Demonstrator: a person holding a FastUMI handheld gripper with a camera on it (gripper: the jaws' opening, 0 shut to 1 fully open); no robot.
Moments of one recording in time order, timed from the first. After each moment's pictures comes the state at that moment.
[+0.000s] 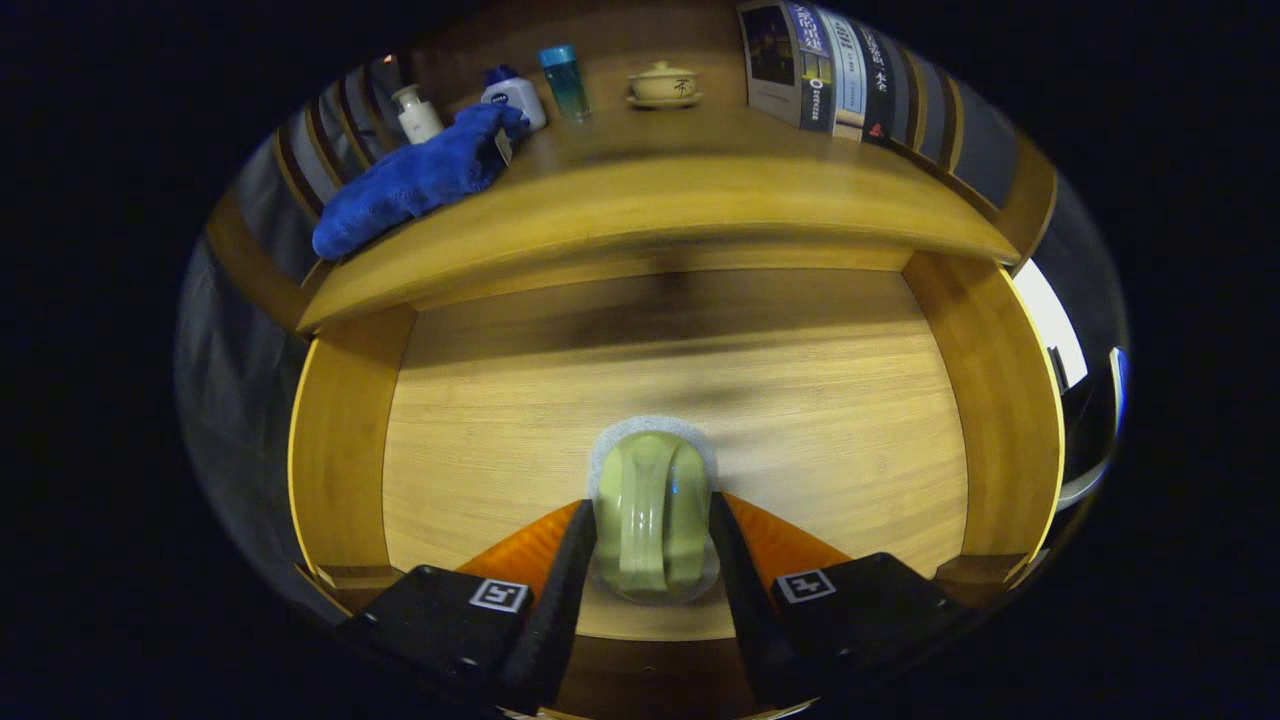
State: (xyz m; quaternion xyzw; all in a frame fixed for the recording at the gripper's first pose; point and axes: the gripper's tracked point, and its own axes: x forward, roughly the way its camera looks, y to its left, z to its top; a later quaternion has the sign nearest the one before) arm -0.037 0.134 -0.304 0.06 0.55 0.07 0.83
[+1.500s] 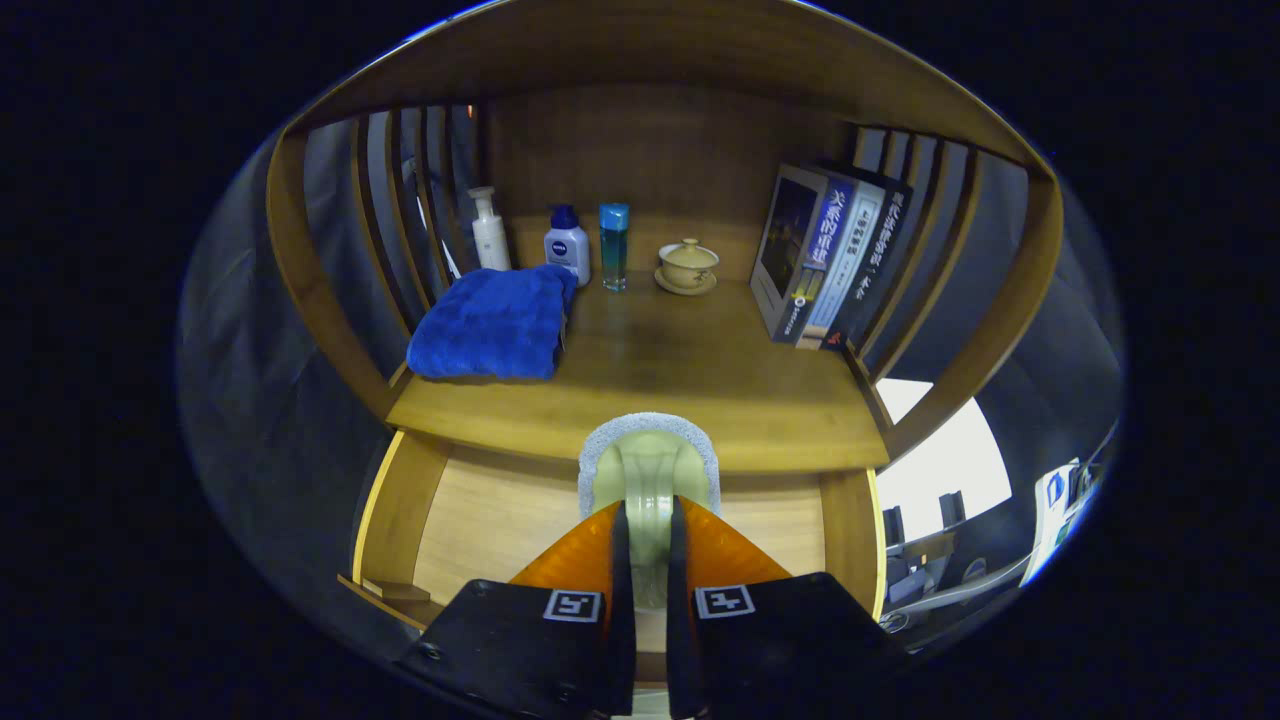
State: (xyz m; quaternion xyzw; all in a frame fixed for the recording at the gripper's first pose) arm 0.017 0.123 -0.115 -0.05 0.40 0.09 0.91
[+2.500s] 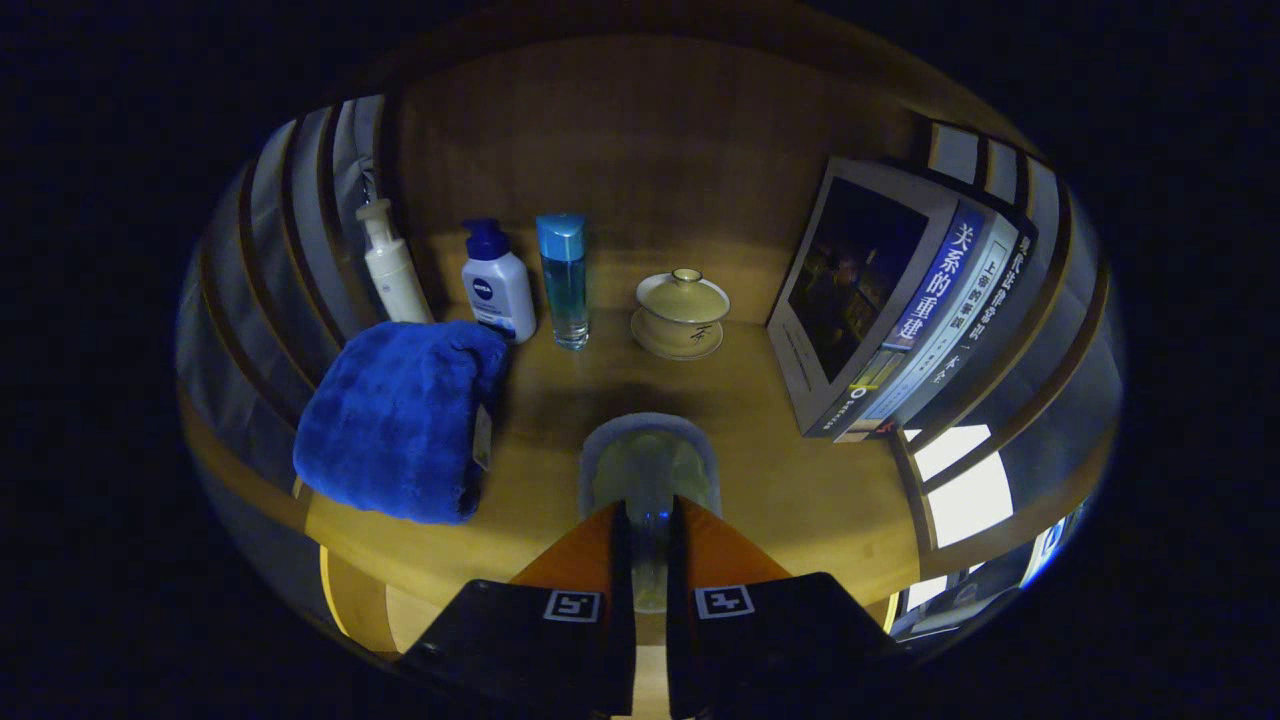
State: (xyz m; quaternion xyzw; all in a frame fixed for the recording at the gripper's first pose) arm 0.192 0.128 -0.158 -0.05 0.42 0.07 0.90
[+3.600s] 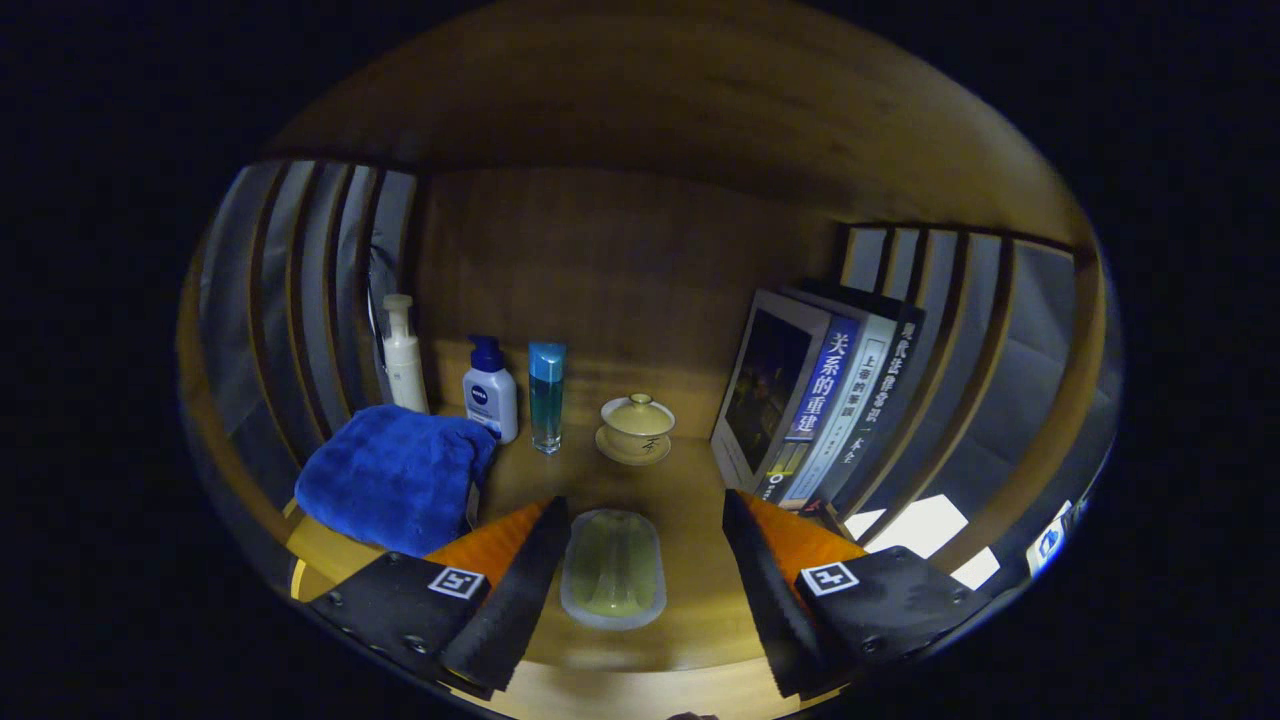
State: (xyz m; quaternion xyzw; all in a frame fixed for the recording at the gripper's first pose) arm 0.170 0.108 -0.083 -0.06 0.19 0.04 0.98
